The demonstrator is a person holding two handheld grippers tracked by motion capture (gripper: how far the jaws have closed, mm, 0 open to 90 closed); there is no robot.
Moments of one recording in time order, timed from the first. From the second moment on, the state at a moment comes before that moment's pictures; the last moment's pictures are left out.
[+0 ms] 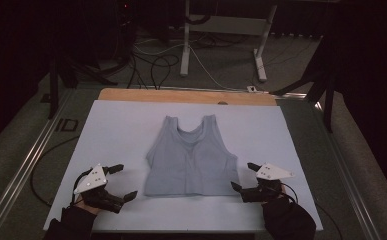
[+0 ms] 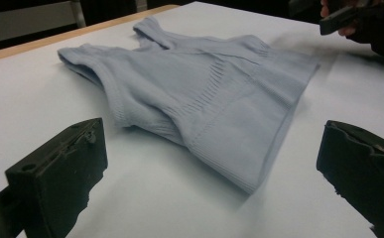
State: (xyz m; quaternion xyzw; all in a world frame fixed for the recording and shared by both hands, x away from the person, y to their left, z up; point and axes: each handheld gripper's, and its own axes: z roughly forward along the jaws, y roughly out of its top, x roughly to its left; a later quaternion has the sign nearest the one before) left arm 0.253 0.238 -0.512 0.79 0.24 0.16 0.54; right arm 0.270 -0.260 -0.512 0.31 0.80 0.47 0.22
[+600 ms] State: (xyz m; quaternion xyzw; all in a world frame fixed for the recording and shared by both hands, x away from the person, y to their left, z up) left arm 0.257 0.232 -0.486 0.80 0.24 0.15 0.53; right arm 0.294 -0.243 -0.444 0.28 0.79 0.50 0.22
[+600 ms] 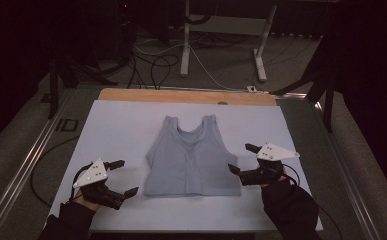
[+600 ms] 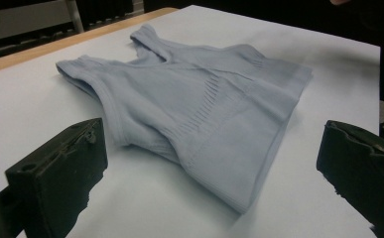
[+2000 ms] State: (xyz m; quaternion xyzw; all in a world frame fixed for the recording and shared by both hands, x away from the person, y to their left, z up) left arm 0.267 0.188 -0.486 0.82 0.29 0.14 0.47; right arm 0.373 -0.132 -0.410 0.19 0.82 0.51 0.19
